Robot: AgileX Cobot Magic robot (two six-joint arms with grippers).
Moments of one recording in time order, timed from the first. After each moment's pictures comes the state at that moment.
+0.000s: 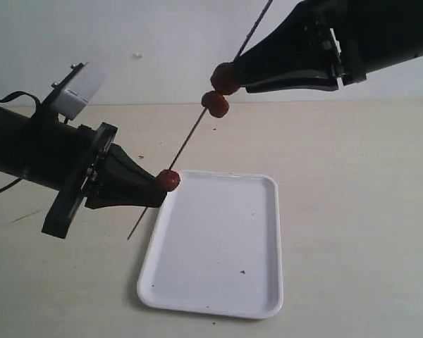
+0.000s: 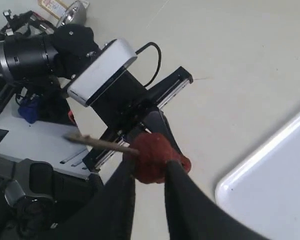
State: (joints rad) left arm -0.24 1.72 -0.94 -1.30 1.21 2.03; right arm 0.09 1.40 -1.13 1.16 1.12 -0.74
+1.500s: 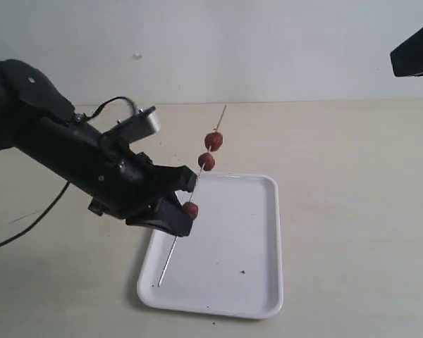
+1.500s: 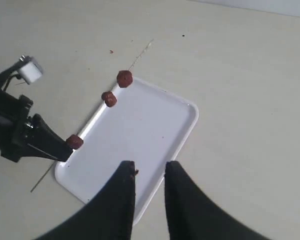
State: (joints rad) left arm -0.52 1.79 -1.06 -0.91 0.81 0.46; right arm 0.04 1.05 -1.13 0.41 1.00 -0.25
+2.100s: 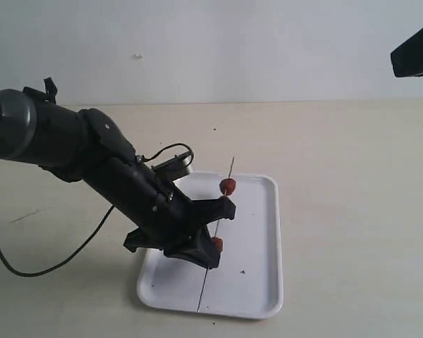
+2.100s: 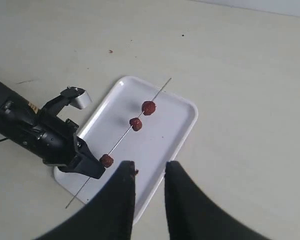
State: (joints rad) left arm -0.60 2.02 -1.15 -0.95 0.75 0.32; right arm 0.04 1.05 -1.13 0.41 1.00 -0.25
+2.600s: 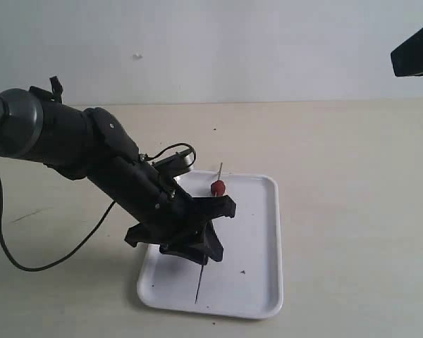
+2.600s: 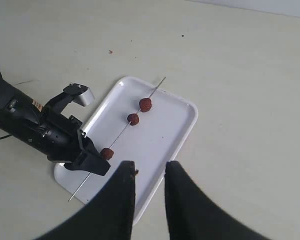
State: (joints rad) left arm -0.60 2.04 -1.17 -0.92 0.73 0.31; right arm 0.04 1.05 -1.13 0.41 1.00 -0.25
